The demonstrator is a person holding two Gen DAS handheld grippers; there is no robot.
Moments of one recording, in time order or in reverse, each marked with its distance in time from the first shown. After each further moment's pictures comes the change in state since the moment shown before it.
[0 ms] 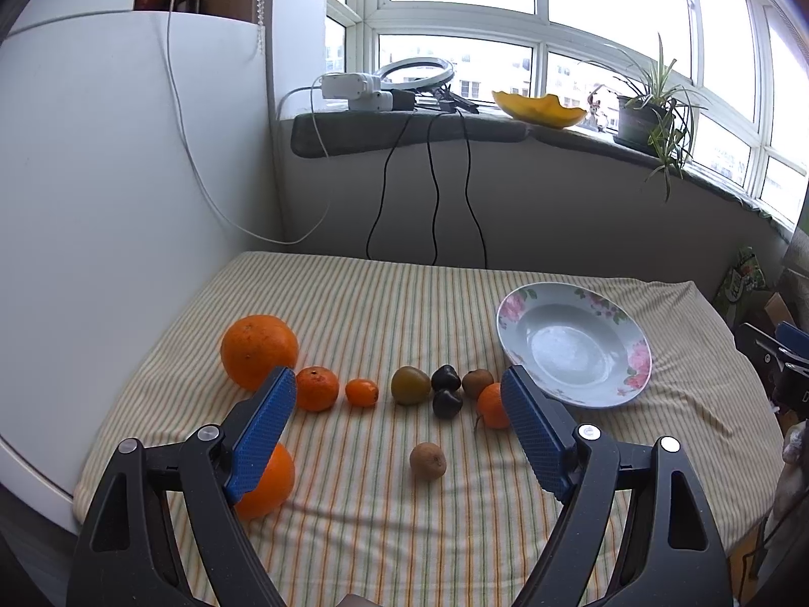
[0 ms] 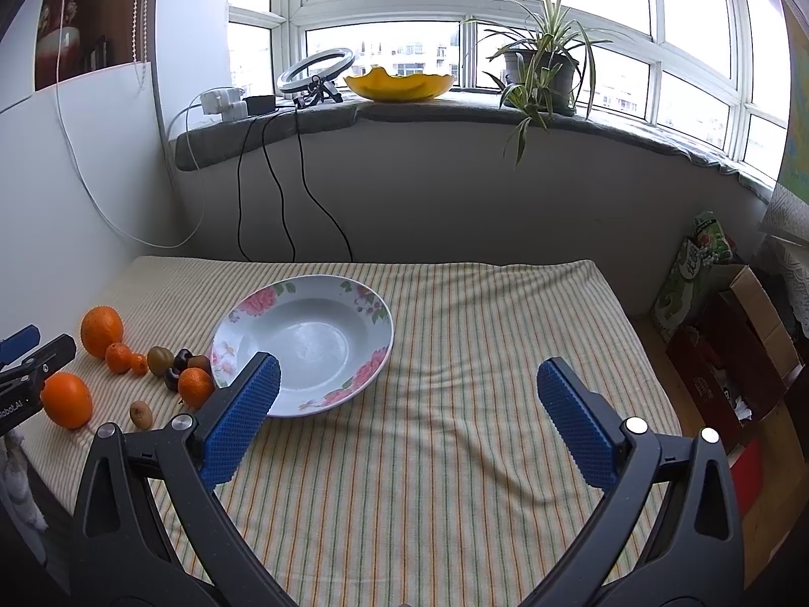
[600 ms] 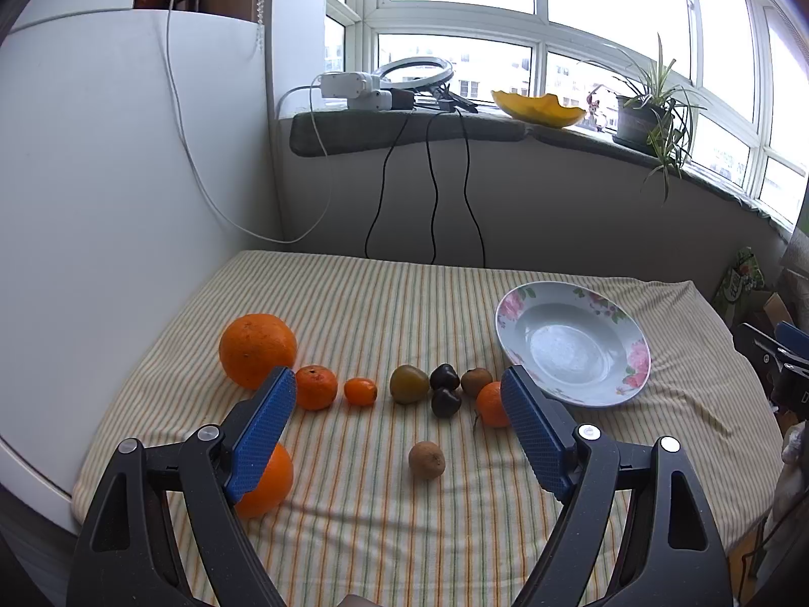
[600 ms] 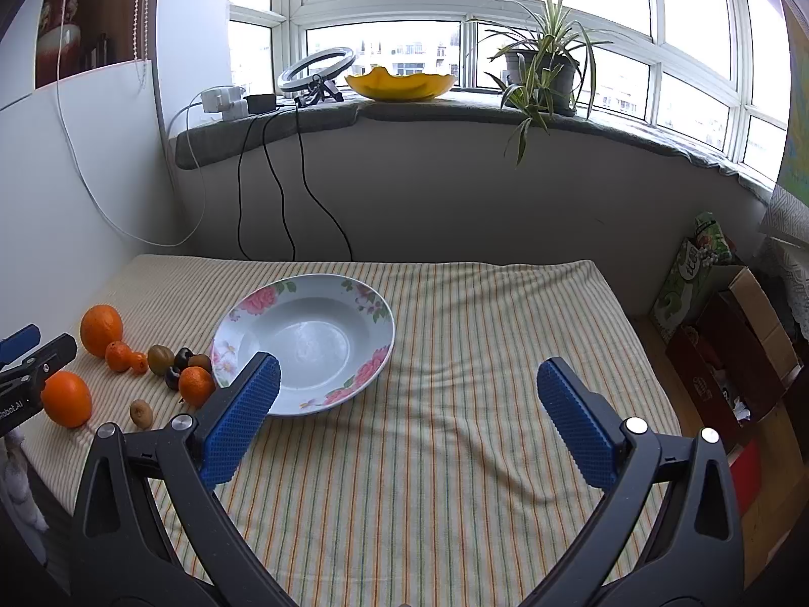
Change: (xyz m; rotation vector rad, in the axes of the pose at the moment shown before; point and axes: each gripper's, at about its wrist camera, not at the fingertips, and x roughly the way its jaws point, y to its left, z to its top) left arm 0.000 0.000 -0.001 -0.001 0.002 -0.002; right arm 0.000 0.001 0.000 -0.001 0.002 -0.001
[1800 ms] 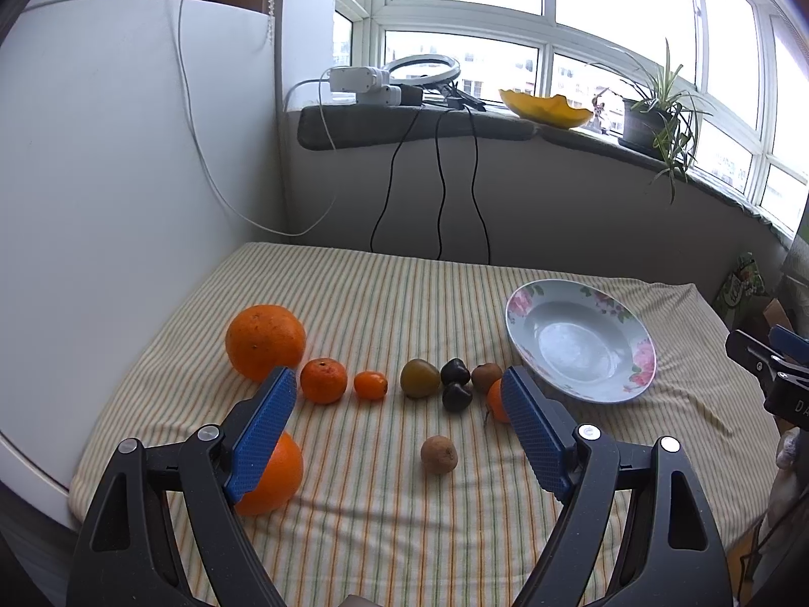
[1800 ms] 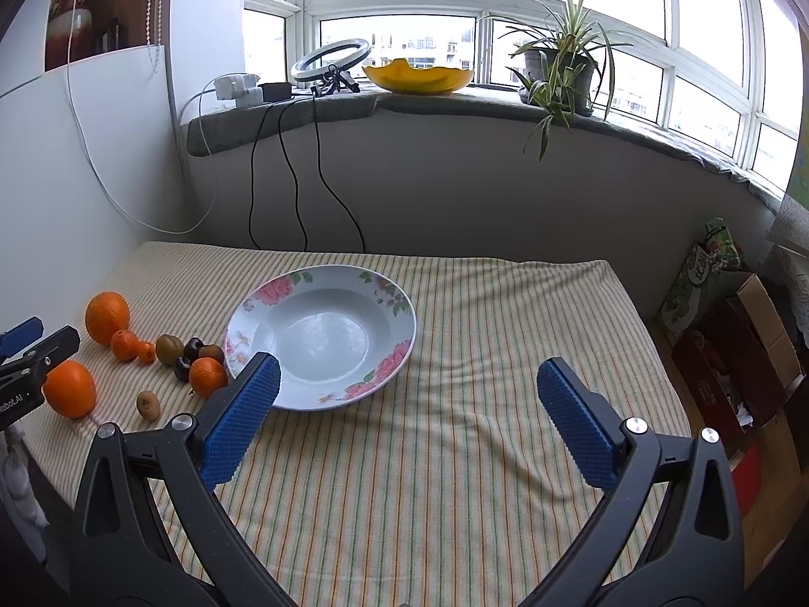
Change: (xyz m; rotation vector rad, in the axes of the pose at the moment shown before) left arm 0.001 0.013 -0.003 -0.023 0.008 -0.007; right arm 0.005 0.019 -0.003 -0.035 0.016 0.011
